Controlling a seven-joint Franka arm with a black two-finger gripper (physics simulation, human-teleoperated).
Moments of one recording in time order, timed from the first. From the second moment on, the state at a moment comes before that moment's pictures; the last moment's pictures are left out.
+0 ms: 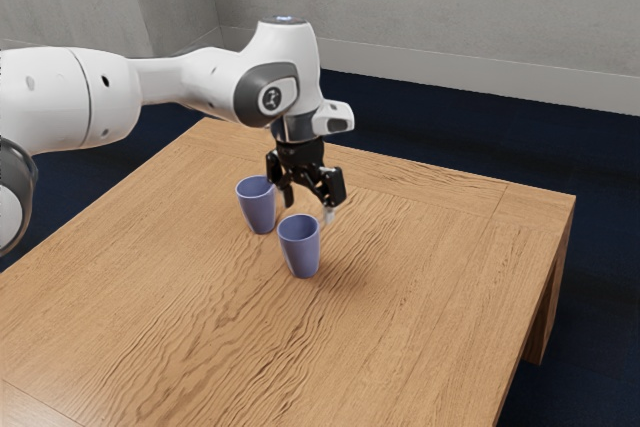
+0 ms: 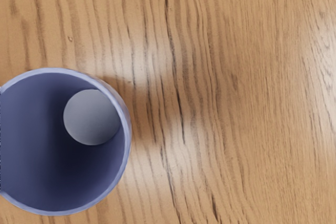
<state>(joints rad) -0.03 0.44 -0.19 -1.52 0.03 1.89 -0.06</state>
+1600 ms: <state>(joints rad) -0.05 0.68 -0.15 -1.35 0.04 1.85 -0.04</state>
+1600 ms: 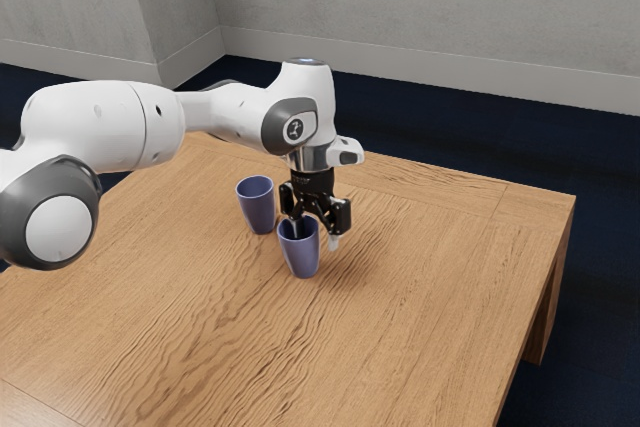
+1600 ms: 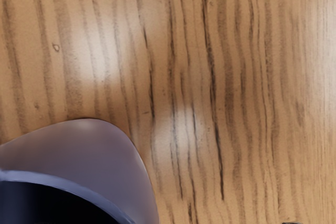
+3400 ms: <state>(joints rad) 0.00 0.36 -0.14 -1.46 0.05 1.81 -0.06</state>
